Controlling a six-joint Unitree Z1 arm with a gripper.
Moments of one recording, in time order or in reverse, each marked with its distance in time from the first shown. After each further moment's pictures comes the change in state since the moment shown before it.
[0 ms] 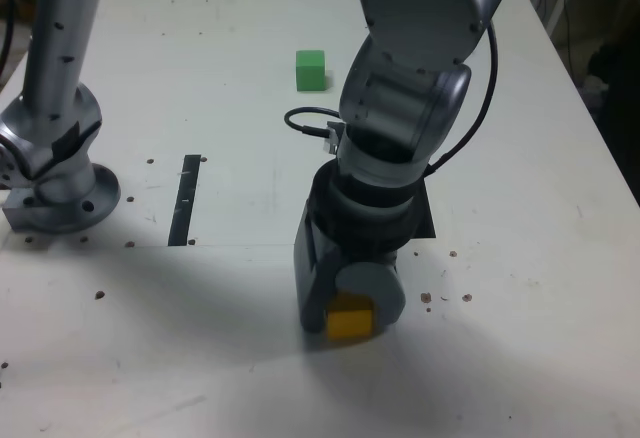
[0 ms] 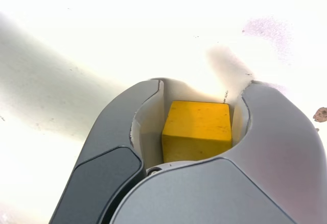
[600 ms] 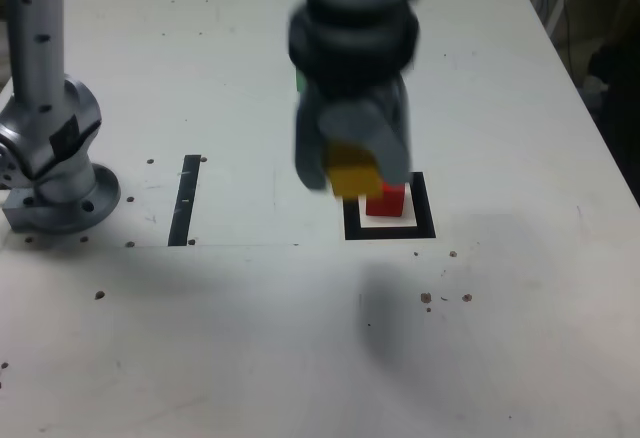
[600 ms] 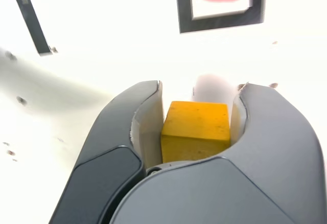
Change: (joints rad) arm 0.027 -0.220 -0.249 0.373 0.202 0.188
